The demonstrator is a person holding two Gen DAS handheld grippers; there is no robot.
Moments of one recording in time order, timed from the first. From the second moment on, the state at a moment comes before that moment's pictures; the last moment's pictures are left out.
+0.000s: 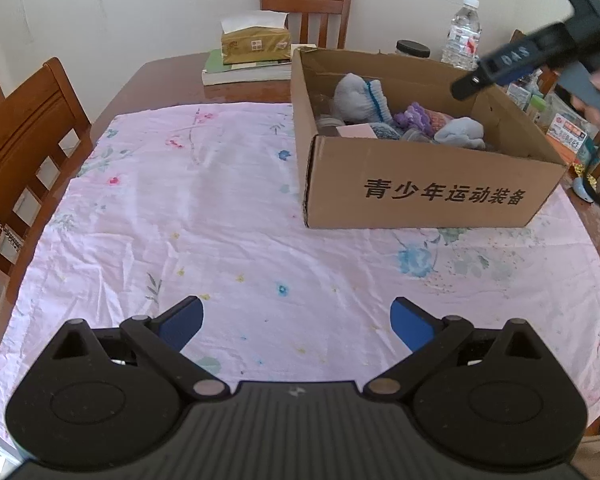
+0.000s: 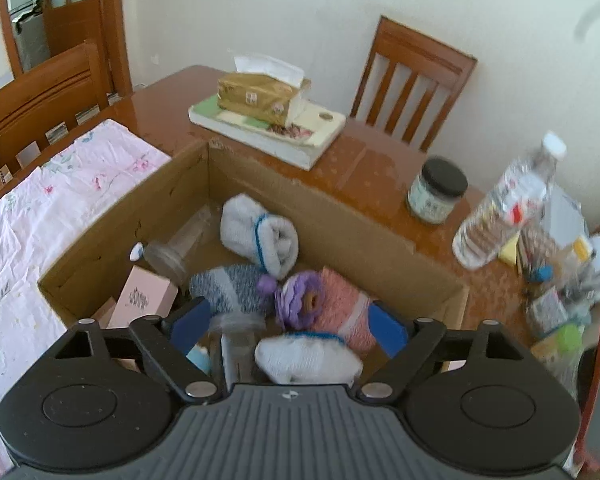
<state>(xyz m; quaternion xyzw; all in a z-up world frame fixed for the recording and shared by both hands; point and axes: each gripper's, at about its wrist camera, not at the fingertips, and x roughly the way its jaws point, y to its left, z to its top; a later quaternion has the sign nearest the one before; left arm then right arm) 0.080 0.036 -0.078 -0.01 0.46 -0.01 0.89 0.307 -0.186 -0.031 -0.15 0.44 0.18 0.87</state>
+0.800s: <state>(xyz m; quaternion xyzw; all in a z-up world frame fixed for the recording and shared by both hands) 0.099 0.014 -0.068 0.06 0.44 -0.01 0.90 0.241 -0.202 -0.030 -0.06 0.48 0.14 0.86</state>
